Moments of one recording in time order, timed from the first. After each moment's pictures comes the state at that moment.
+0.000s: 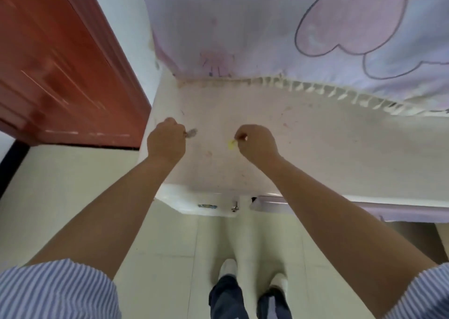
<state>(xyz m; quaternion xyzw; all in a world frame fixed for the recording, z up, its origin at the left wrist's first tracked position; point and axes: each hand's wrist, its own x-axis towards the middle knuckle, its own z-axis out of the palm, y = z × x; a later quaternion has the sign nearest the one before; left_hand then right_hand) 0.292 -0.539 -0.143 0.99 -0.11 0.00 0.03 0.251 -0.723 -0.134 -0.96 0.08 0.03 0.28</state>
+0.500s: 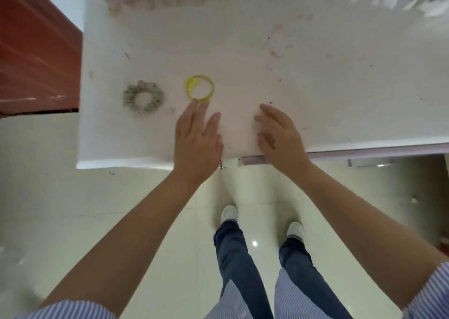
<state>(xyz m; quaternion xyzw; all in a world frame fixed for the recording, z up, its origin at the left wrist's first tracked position) 0.225 -0.631 -0.234 0.95 -0.28 0.06 0.12 0.181 -0.795 -0.243 -0.94 0.04 -0.08 0.32</state>
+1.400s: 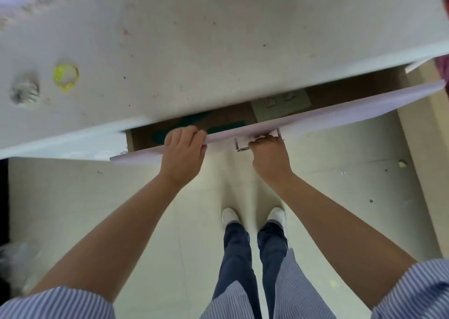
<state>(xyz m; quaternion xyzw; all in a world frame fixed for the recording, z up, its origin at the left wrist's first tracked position) 0.076 -0.835 -0.257 0.93 -0.37 -0.05 0.00 0.003 -1.001 -0.288 -0.98 0.09 0.09 0.16</state>
